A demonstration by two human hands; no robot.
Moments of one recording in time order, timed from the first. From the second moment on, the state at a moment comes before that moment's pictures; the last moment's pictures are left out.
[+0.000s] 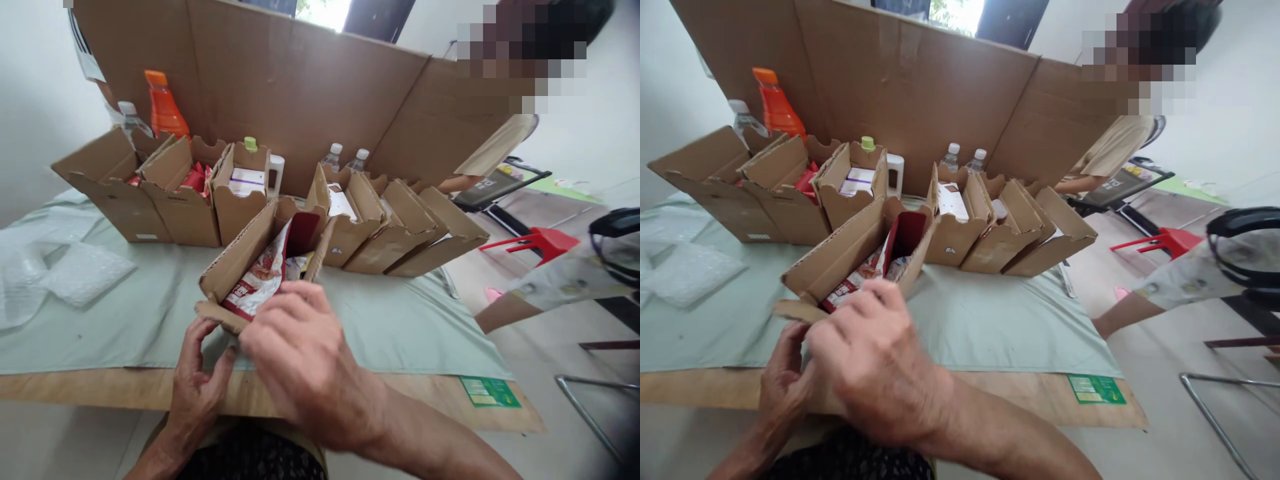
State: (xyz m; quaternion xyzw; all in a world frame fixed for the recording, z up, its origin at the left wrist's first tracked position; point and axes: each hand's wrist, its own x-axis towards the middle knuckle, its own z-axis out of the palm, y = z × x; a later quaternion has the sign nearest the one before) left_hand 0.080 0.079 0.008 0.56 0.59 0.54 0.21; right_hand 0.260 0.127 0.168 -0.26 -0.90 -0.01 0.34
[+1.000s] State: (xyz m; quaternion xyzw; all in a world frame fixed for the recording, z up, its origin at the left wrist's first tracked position) left_hand 0.074 0.089 0.002 0.58 0.63 0.47 0.22; right_hand 0.363 0.107 0.020 -0.61 -0.57 0.26 0.48
